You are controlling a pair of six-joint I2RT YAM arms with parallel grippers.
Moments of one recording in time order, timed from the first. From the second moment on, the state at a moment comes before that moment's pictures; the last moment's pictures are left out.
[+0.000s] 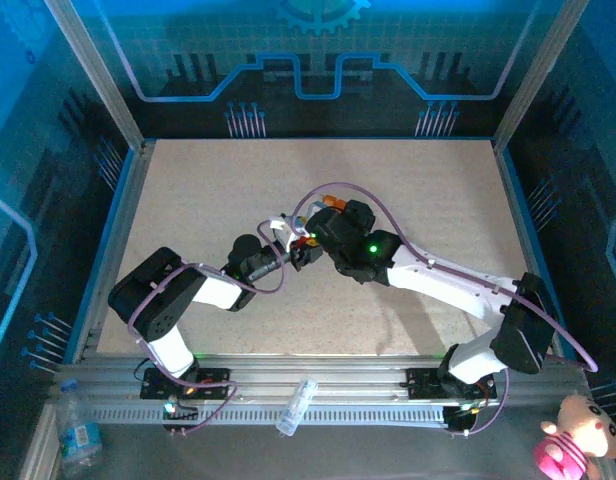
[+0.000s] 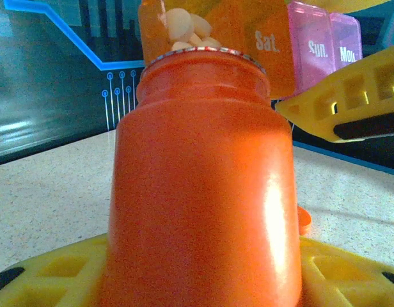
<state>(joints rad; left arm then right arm) -0.57 1.71 0.50 1.24 0.34 -0.09 0.94 1.47 1.22 -0.58 0.92 -0.59</state>
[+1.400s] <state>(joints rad) -0.57 1.63 0.50 1.26 0.33 -0.09 0.65 1.37 1.30 -0.81 0.28 -0.22</state>
